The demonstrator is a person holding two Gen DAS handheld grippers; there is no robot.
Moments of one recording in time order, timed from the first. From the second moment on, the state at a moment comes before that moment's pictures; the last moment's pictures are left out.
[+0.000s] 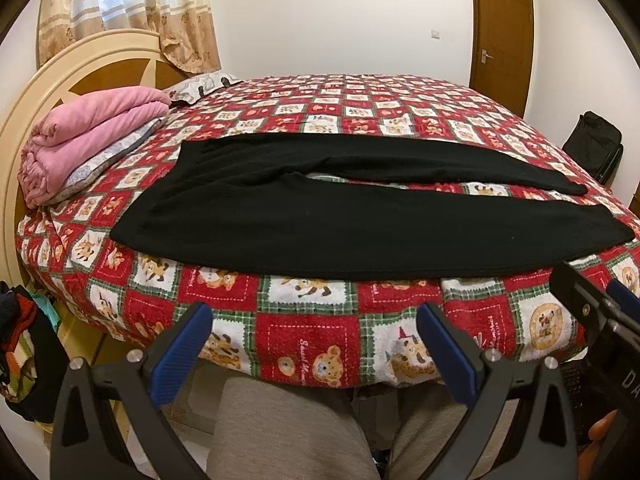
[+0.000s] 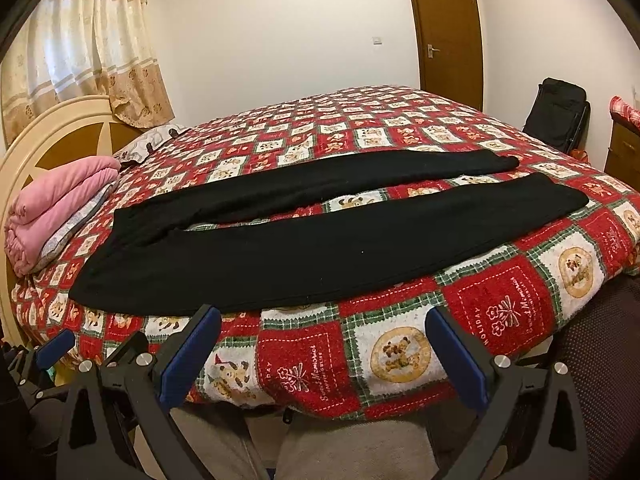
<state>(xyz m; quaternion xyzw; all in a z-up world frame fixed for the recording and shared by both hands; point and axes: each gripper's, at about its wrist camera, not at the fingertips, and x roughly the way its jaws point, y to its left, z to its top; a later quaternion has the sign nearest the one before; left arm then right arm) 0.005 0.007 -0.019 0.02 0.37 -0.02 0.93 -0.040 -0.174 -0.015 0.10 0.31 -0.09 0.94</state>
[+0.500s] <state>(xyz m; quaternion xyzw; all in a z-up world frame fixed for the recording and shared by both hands) 0.006 0.007 -0.020 0.03 0.37 -0.02 0.93 -0.038 -0.178 -0.015 0.10 0.32 -0.09 0.94</state>
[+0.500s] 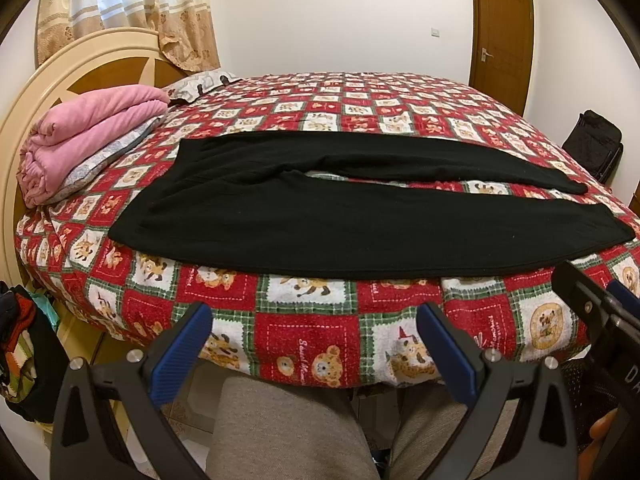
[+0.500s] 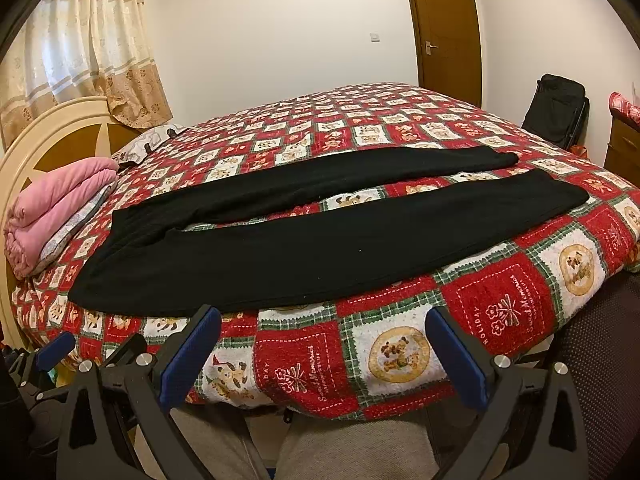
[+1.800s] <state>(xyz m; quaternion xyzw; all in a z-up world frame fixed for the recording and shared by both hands) 0.015 0.014 -0.029 0.03 0.38 -0.01 0.92 -0.035 -0.181 -0.020 0.10 0.33 -0.09 0.93</state>
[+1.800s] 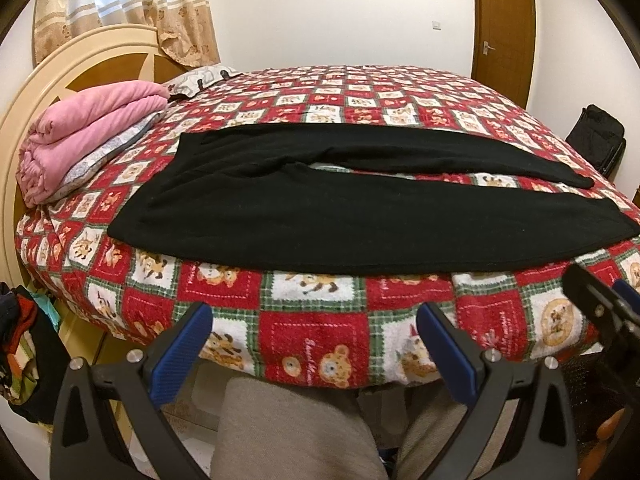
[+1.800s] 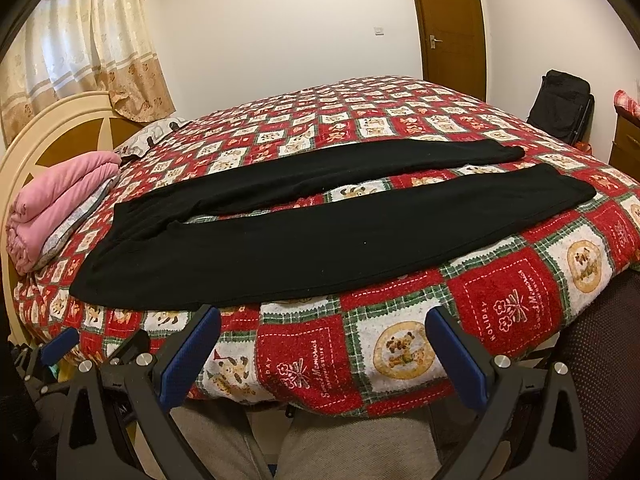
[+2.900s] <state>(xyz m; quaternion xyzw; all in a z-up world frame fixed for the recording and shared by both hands) 0.377 0.240 -0.061 -0.06 0.49 0.06 0.87 0.248 -0.182 -0.013 -0.02 0.40 0.09 0.91</state>
